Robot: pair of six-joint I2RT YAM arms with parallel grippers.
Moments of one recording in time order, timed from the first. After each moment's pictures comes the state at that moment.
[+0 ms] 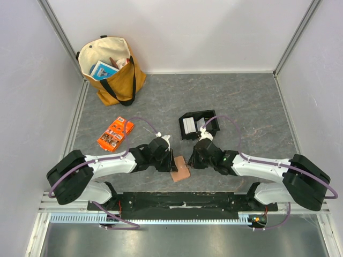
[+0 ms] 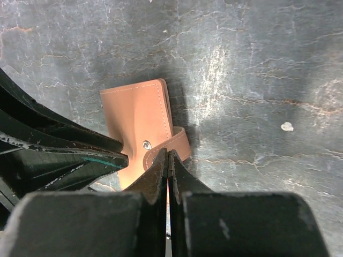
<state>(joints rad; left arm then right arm) -0.92 1.37 0.57 -0.08 0.14 -0.82 0.96 1.30 0.55 -0.06 0.09 0.91</state>
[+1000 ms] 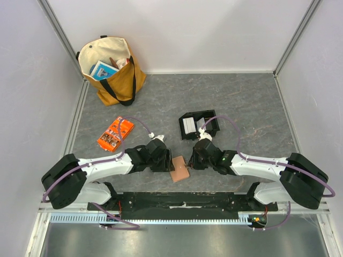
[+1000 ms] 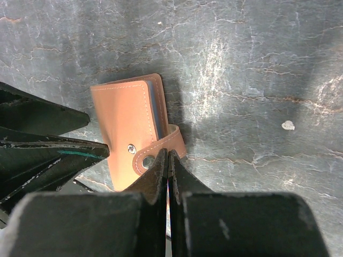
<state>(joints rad) -0.92 1.30 0.56 -0.23 0.00 -0.85 0.95 1.31 0.55 -0.06 0.07 0.89</state>
